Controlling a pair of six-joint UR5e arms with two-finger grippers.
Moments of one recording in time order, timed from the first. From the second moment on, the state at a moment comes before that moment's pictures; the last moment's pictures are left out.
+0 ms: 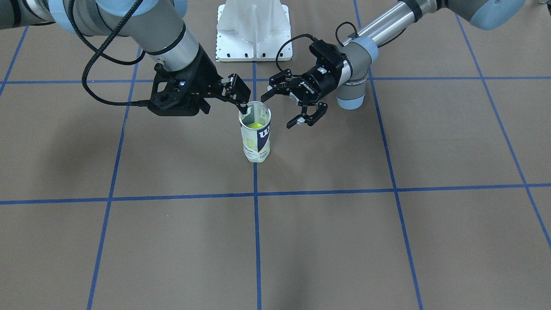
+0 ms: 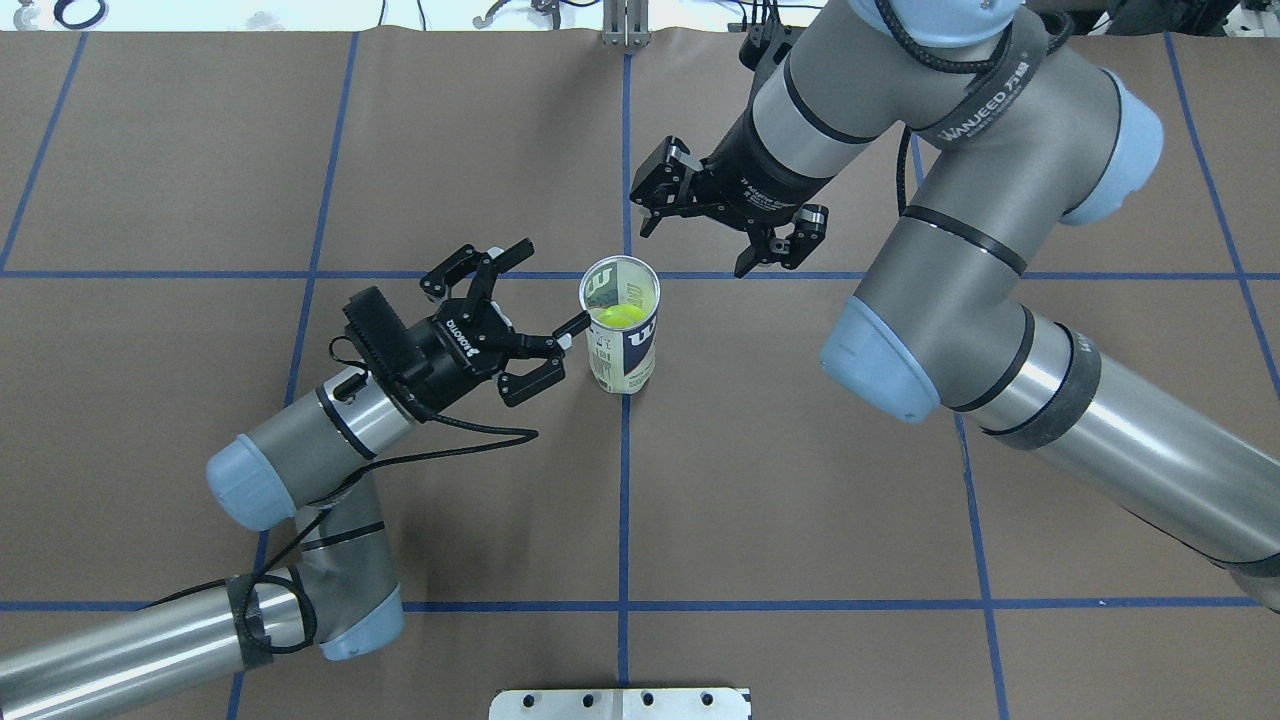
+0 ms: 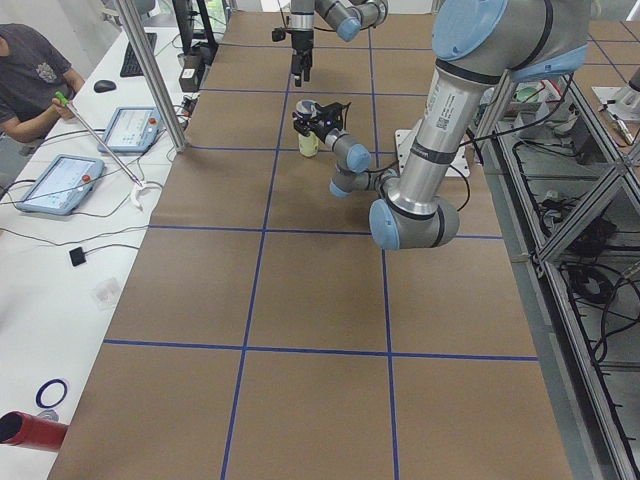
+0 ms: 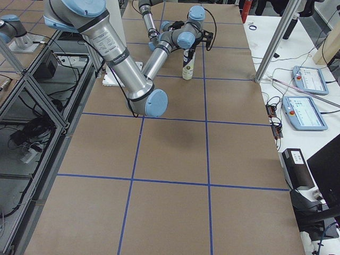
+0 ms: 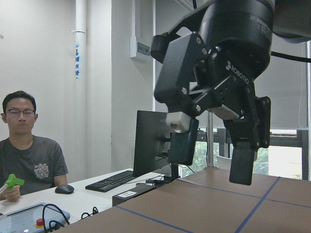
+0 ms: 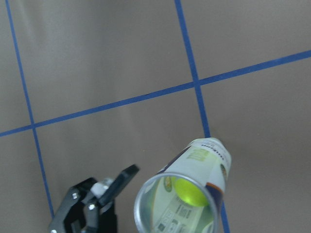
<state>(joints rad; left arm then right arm) -0.39 -2.09 -1.31 -3.55 -1.19 -0.27 0.78 -0.86 1.79 -1.51 2.22 1.43</state>
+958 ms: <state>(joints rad) -0.61 -1.74 -1.31 -3.48 -1.20 -0.53 0.99 -1.21 1.85 -1.51 2.22 0.89</state>
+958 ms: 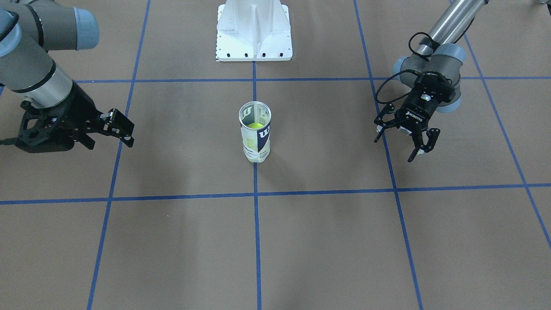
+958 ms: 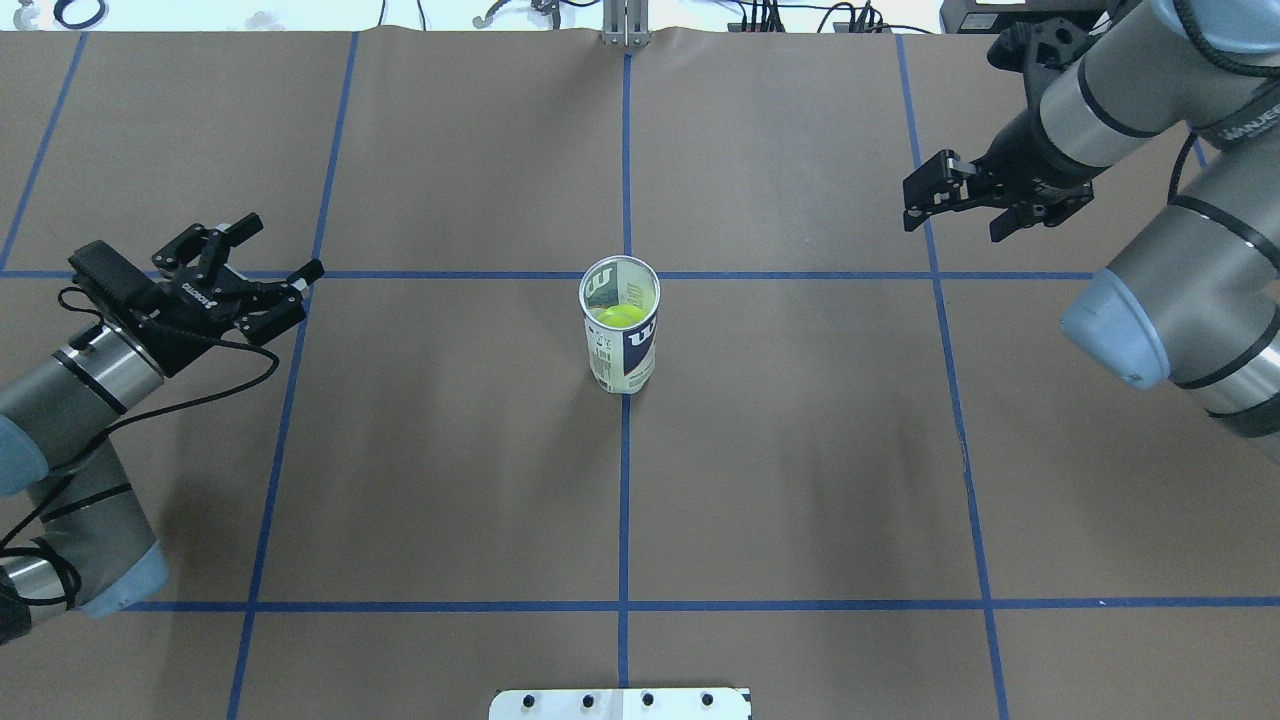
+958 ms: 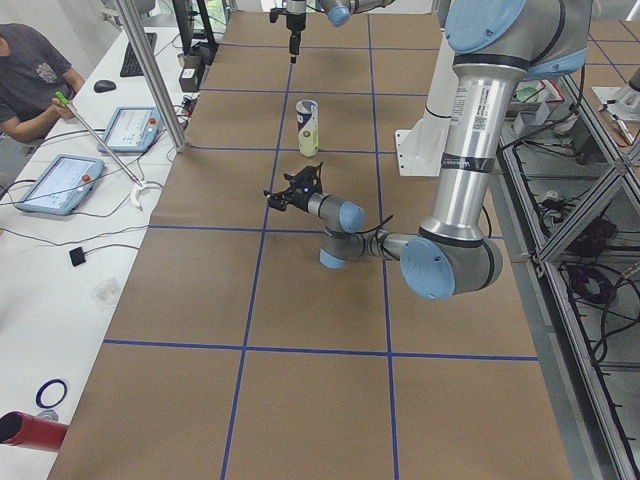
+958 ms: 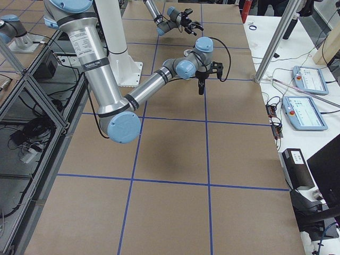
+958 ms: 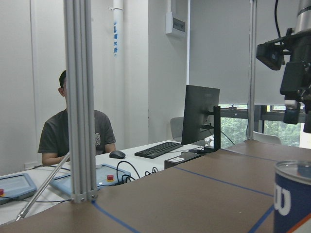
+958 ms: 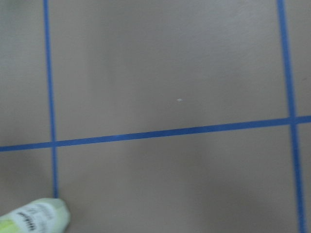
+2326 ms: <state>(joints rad) -1.24 -1.69 -1.27 -2.54 -2.03 -0.69 1.26 -1.35 1.68 -1.52 2.22 0.37</state>
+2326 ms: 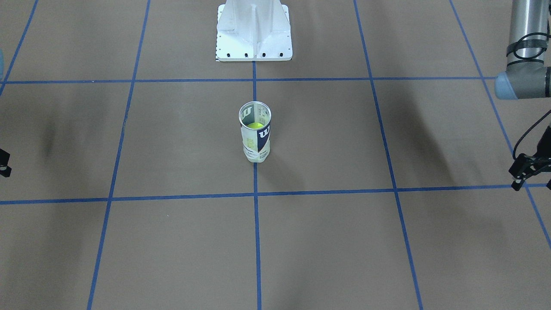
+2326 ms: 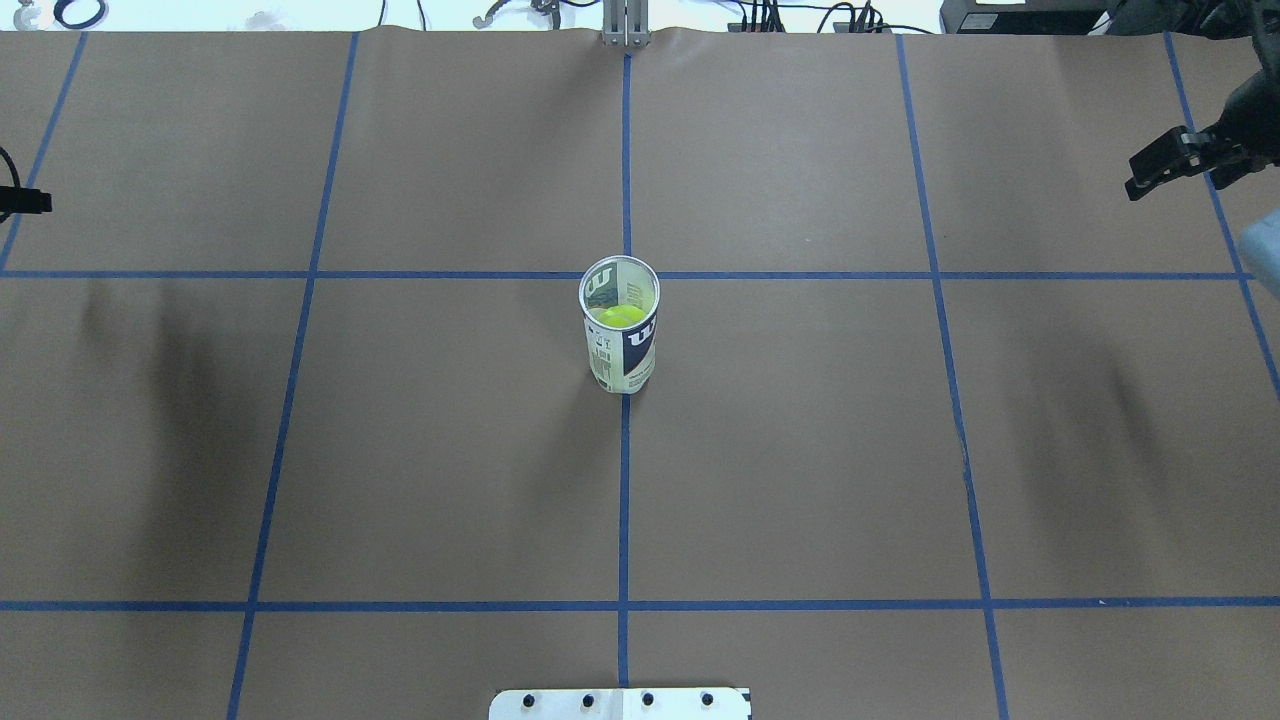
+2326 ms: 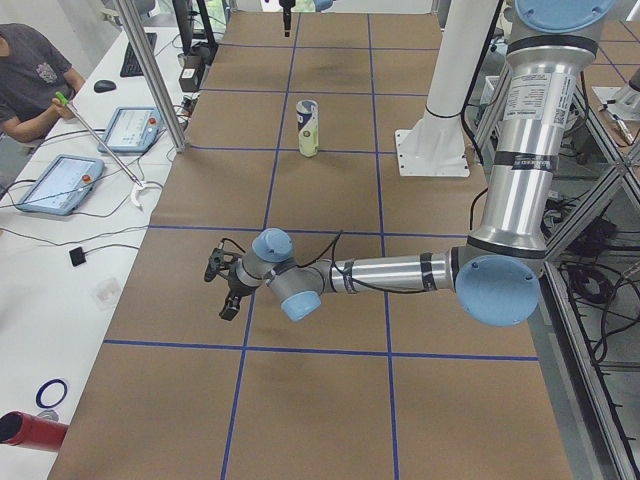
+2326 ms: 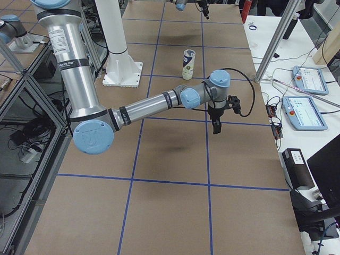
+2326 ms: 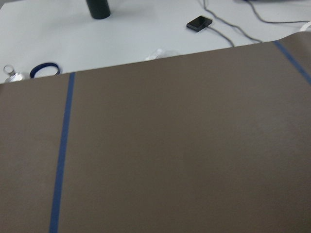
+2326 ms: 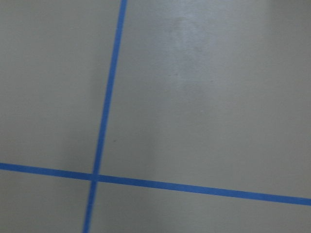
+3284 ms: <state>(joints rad) -1.55 -1.67 -1.55 -1.56 -2.38 -0.15 1.40 -1.39 1.53 -1.53 2.31 0.20</state>
